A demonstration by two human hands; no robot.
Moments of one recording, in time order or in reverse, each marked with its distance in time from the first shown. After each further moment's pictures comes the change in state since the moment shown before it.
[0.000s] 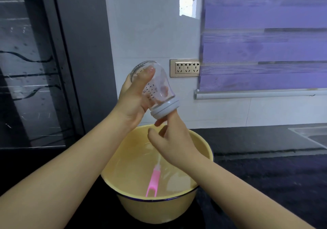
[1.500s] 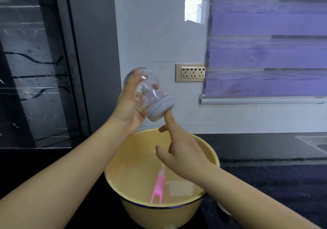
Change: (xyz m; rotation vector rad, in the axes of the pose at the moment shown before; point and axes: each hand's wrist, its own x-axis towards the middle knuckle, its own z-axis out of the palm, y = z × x) left_hand -0.005 0.002 -0.019 -0.083 0.042 -0.081; right_hand -0.008 0.002 -0.007 -0.279 -0.167 -0.081
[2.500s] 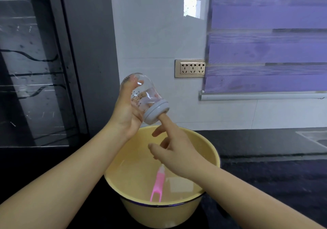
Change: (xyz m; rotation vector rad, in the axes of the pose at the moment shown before) left_hand -0.004 -0.015 -0.009 -0.032 0.089 -0.071; right_hand 0.005 -0.001 0.009 0.287 -0.052 0.087
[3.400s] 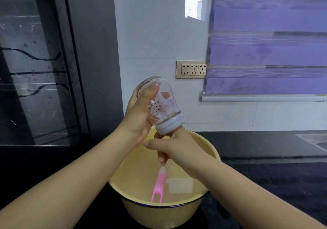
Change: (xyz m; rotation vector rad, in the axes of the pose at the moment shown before) left_hand -0.003 -0.014 0.011 0.053 -0.096 0.094; right_hand 0.007 -0.014 -0.007 0.491 -0.051 0.226
